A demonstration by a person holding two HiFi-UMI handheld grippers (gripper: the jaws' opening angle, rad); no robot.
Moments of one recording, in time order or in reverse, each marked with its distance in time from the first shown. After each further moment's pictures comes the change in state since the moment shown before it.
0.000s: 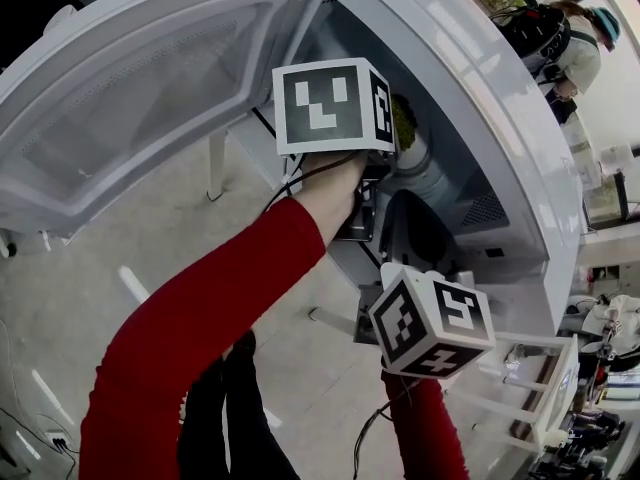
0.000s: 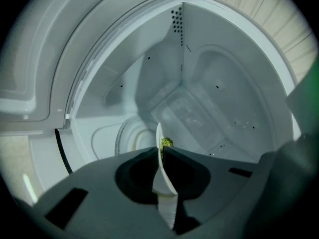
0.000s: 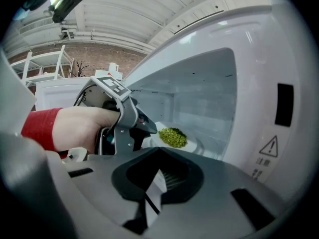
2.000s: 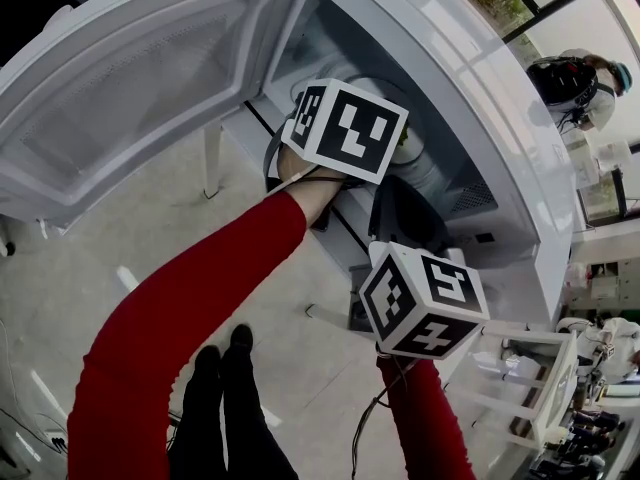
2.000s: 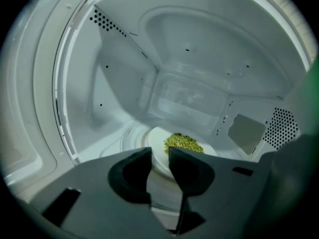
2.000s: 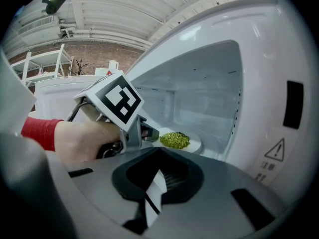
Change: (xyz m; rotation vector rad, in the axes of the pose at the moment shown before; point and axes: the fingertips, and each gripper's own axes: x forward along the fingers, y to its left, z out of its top) left arm 0.010 0.012 -0.006 0.530 0.030 0.156; right arm 0.011 0.008 -0.003 -0.010 0.032 0.021
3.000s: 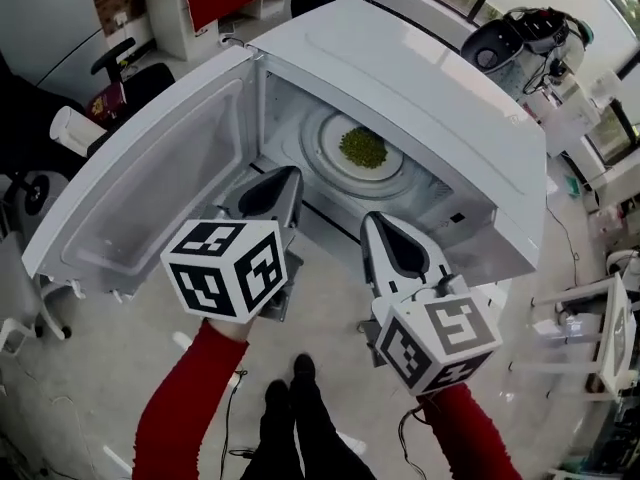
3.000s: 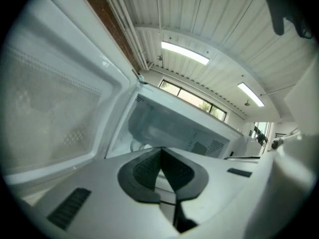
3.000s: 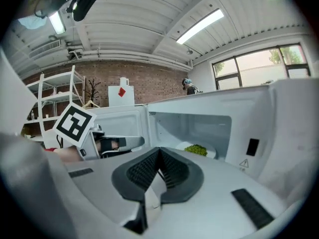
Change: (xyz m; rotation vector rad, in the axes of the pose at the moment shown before) left arm -0.152 0.006 0.004 -0.108 -0.246 -0.227; right arm -0.076 0.054 0.041 0.081 -0.105 0.182
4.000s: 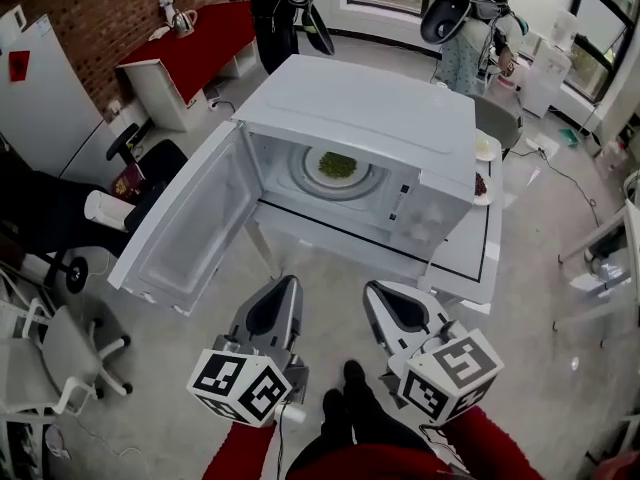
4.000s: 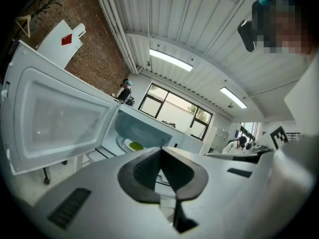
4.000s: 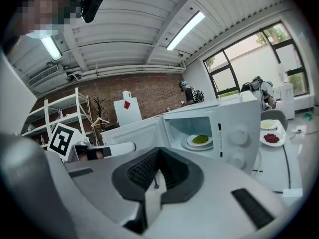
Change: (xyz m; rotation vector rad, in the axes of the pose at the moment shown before) left arm -0.161 -0.100 -0.024 0.045 -0.020 -0.104; right arm -0.141 0.060 -0.016 0.194 -0.057 0.072
